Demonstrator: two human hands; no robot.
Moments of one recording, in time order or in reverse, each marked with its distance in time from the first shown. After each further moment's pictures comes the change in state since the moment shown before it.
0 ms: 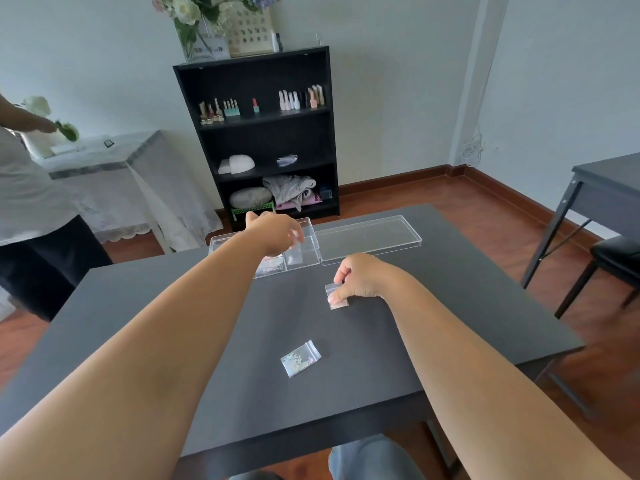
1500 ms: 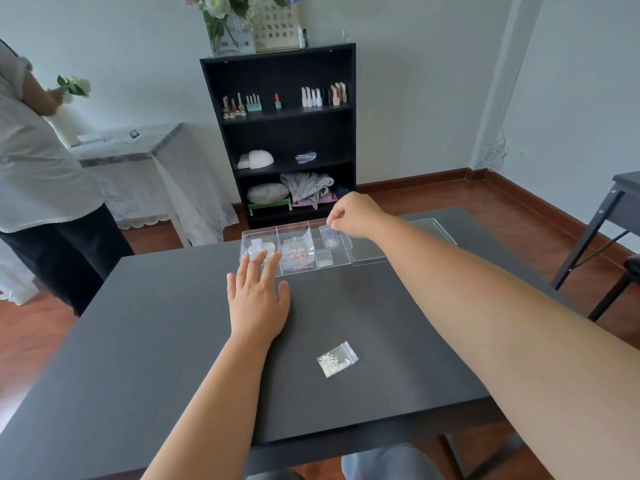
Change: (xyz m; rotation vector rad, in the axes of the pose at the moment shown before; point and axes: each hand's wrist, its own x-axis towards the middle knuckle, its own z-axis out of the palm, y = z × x) left_hand -0.124 -0.031 0.088 -0.308 0.485 -0.281; right_hand 0.071 -0.086 -0.030 -0.144 0.255 -0.182
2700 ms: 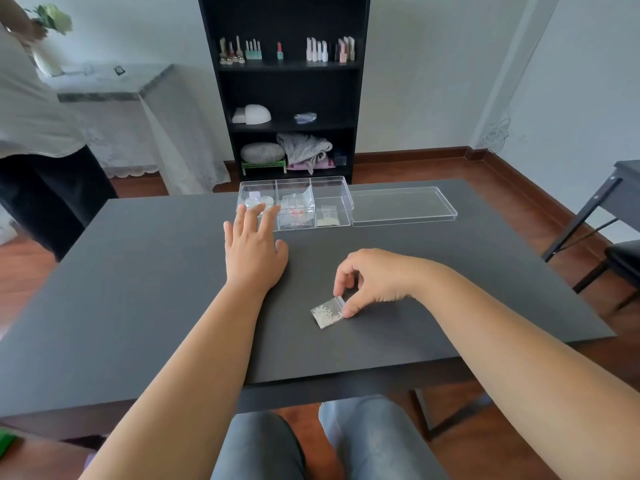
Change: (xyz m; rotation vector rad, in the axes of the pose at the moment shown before) left_hand 0.001 -0.001 0.003 -0.025 0.035 0.031; right_hand -0.139 0.015 0.034 -0.080 -0.567 -0.103
